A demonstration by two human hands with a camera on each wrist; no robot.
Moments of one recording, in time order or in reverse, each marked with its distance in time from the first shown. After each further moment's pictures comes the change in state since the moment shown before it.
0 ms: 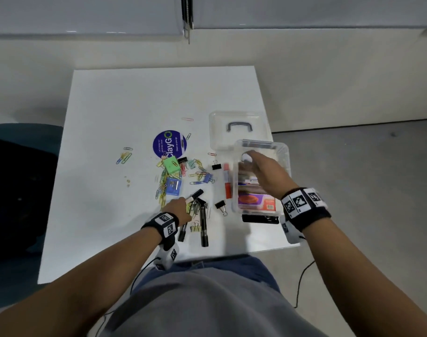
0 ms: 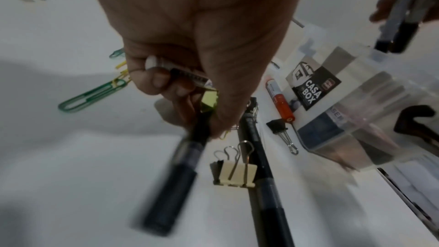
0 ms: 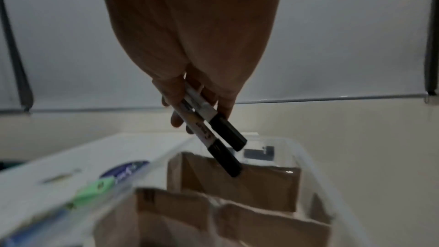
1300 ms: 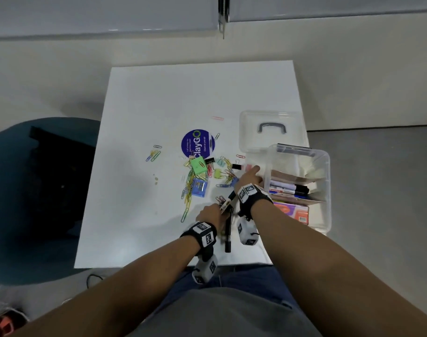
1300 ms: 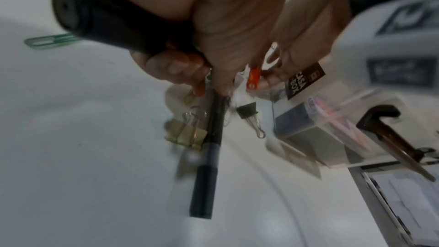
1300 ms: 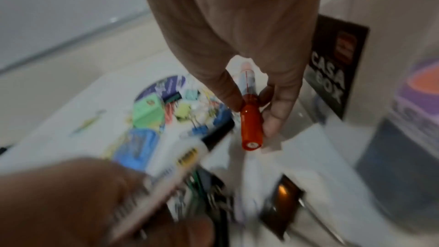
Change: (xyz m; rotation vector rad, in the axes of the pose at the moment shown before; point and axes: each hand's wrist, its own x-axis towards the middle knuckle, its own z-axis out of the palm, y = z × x) left_hand -0.008 0.034 0.010 -0.083 0.033 -0.100; right_hand 0.083 -0.045 0.136 -0.009 -0.132 0.769
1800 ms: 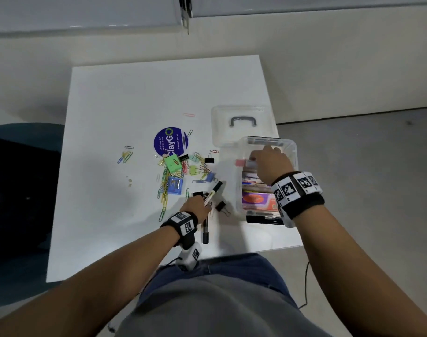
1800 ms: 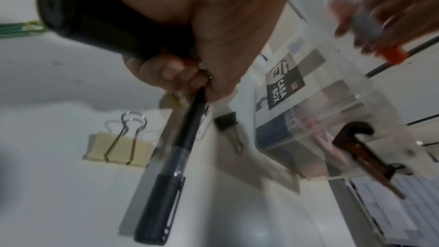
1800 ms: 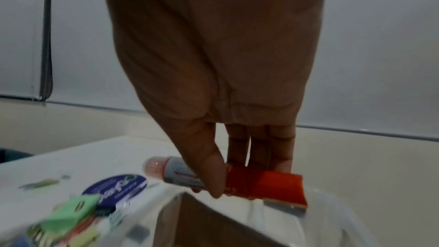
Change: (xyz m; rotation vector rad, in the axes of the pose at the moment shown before) left_hand 0.004 0.020 -0.006 -0.064 -0.014 0.089; right_hand -0.027 0.073 -0.137 -0.538 0.167 -0.460
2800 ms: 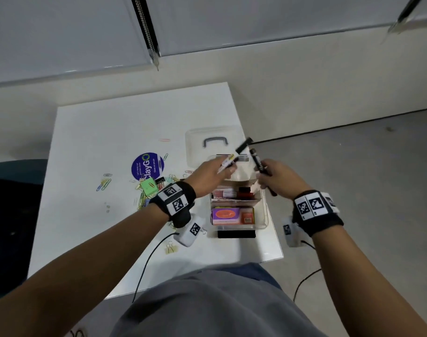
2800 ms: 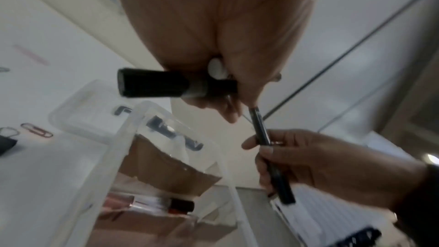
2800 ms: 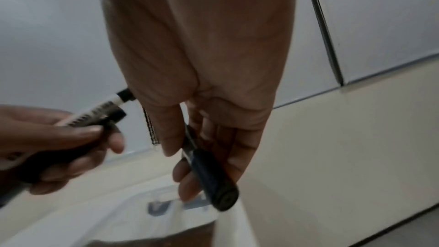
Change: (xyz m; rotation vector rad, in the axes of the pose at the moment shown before) left_hand -0.033 0.165 -0.092 -0.282 0.085 0.657; right_hand -0.043 0.122 -0.014 0.831 0.019 0.015
